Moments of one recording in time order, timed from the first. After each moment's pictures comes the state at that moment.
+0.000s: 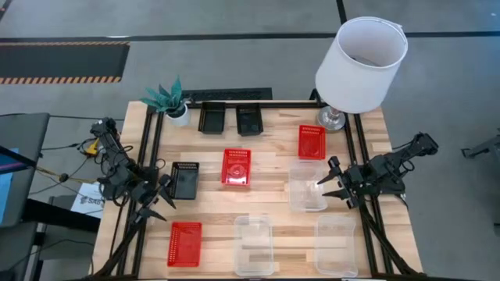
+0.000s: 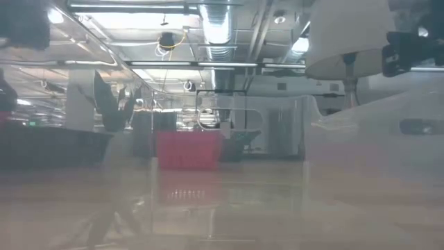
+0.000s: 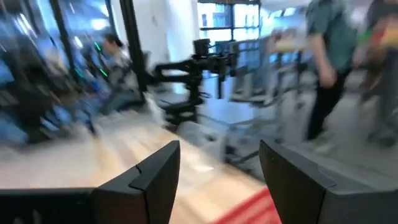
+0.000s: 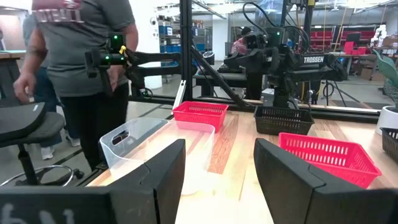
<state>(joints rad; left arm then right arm) -0.93 0.01 0.01 0.07 -0.31 0.19 0.46 0.01 0.01 0.05 0.16 0.01</state>
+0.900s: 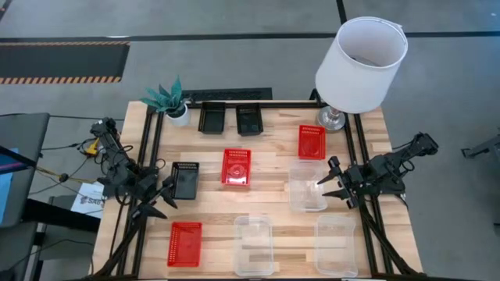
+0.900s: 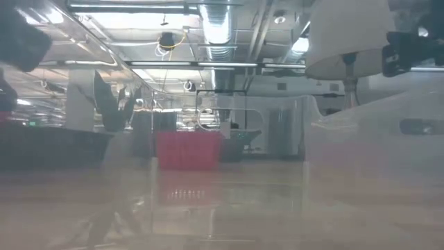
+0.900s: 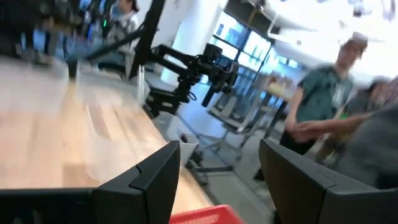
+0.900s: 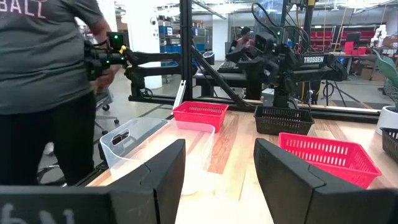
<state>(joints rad) -0.93 0.01 0.01 0.08 -0.33 -0.46 0.46 0.01 0.01 0.05 0.16 0.01</state>
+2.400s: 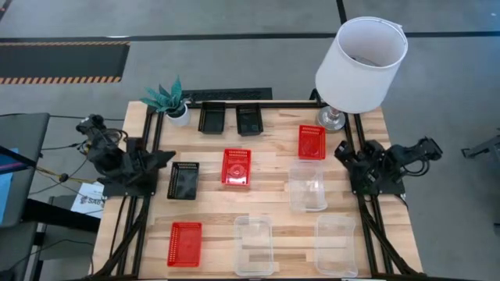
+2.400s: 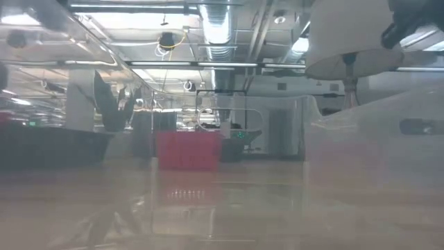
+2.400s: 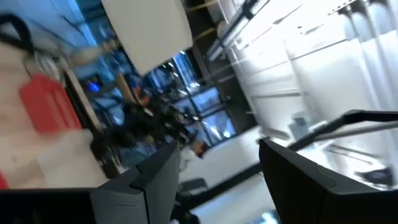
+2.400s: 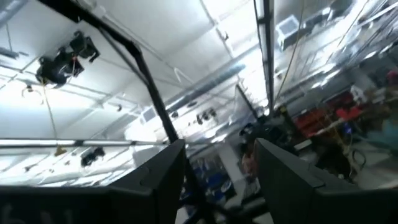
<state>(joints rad) -0.82 0.27 0.33 0.46 -1.00 -0.74 0.35 0.01 0.01 0.66 0.25 0.38</state>
